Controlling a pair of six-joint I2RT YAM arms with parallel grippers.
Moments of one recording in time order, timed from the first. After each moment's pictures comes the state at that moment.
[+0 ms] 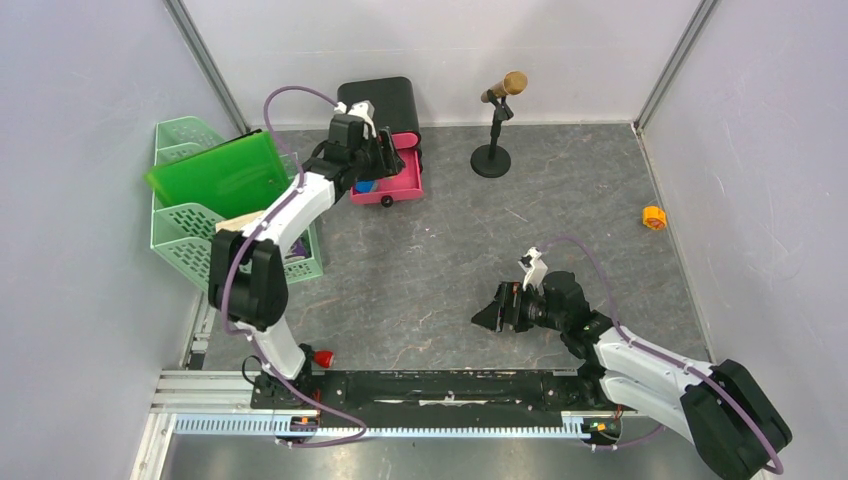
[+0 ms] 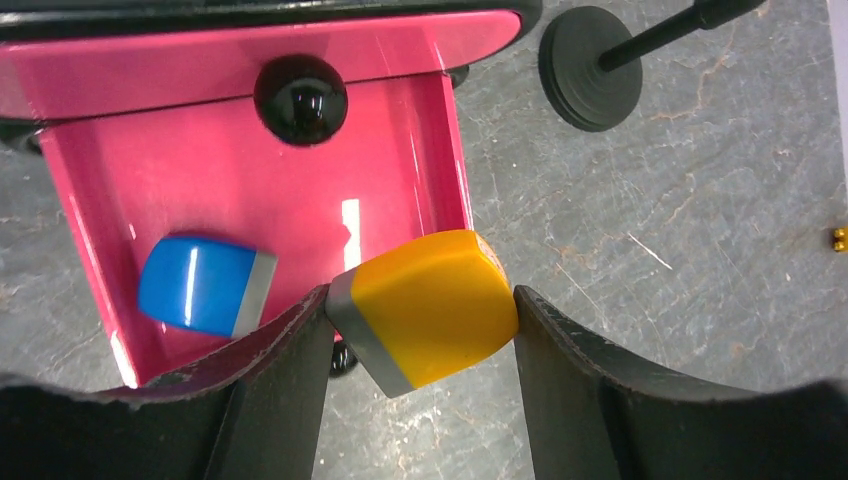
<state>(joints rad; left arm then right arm) -0.32 1.71 1.40 -0.25 0.09 -0.43 0.58 0.93 0.13 0.23 -0.42 0.69</state>
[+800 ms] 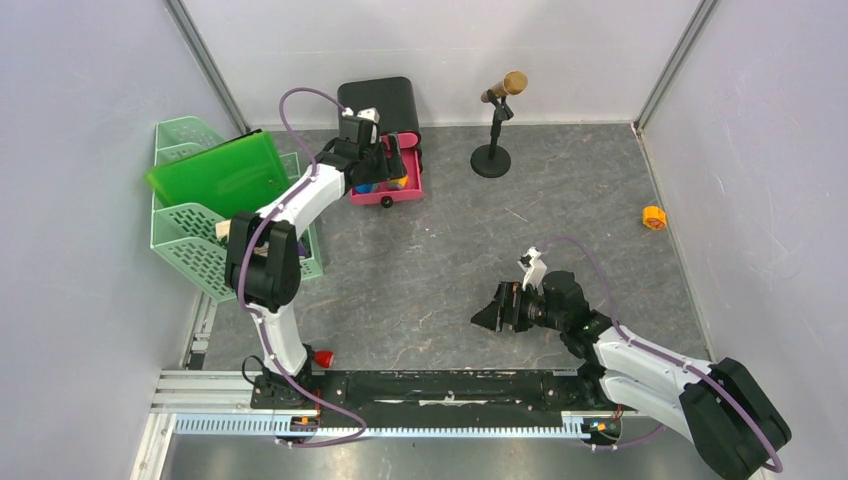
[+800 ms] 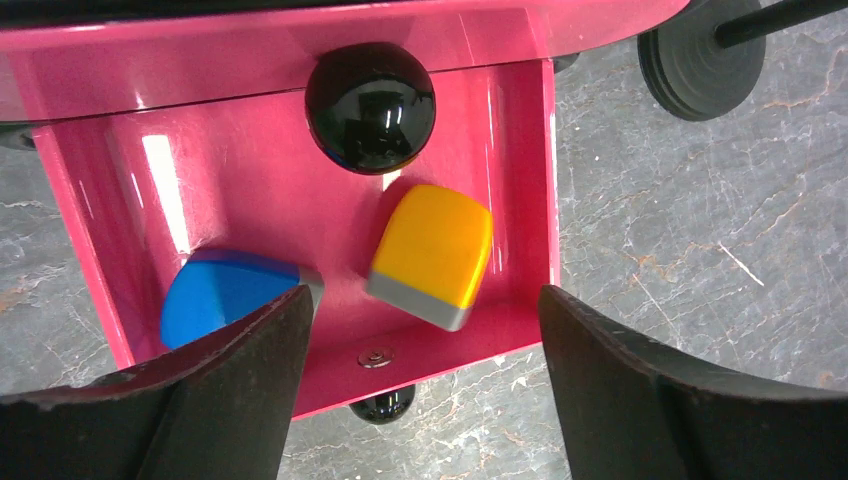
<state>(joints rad) -0.32 1.89 1.51 -0.33 0.03 -0.40 0.58 0.94 0.13 0.24 -0.42 0.69</state>
